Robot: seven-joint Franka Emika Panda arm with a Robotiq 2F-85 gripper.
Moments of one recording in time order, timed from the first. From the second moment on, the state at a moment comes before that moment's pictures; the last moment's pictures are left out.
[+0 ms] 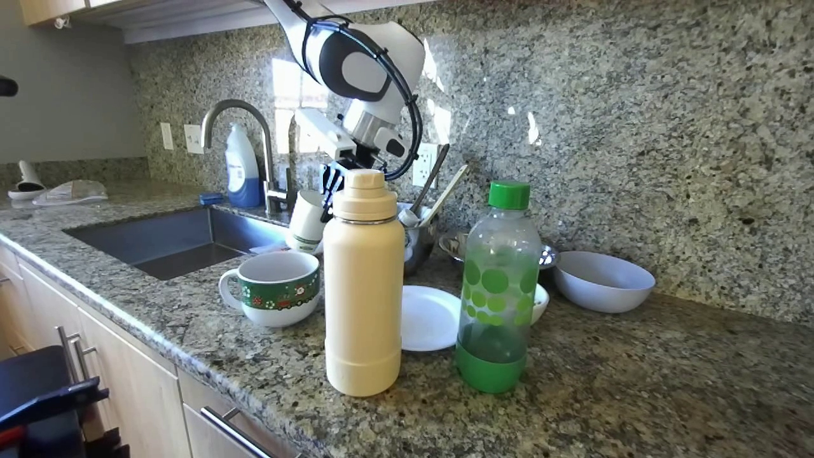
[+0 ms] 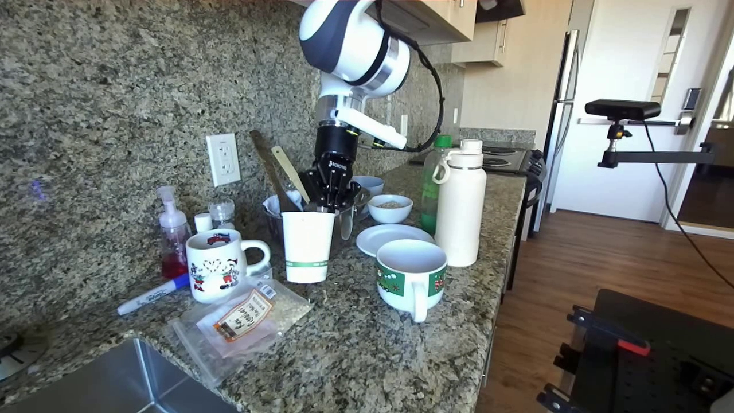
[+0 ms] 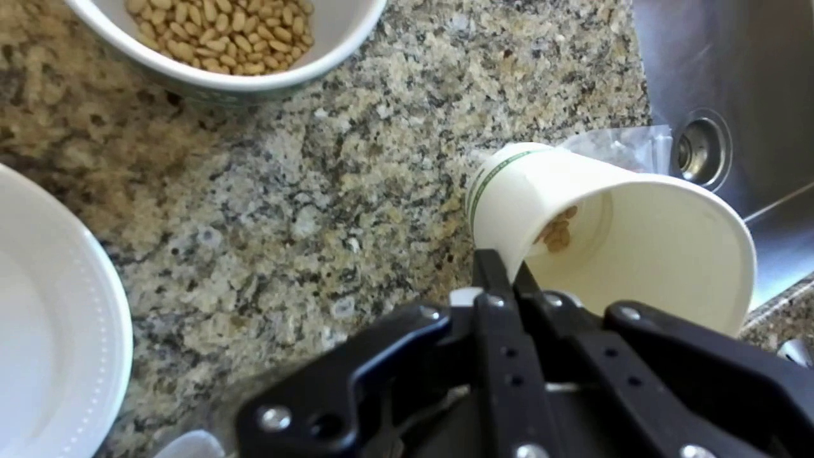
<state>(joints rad) -0.04 0.41 0.09 -1.86 0.43 2.07 -0.14</state>
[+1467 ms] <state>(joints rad) 0.12 0.34 0.03 -2.08 0.10 2.43 0.30</state>
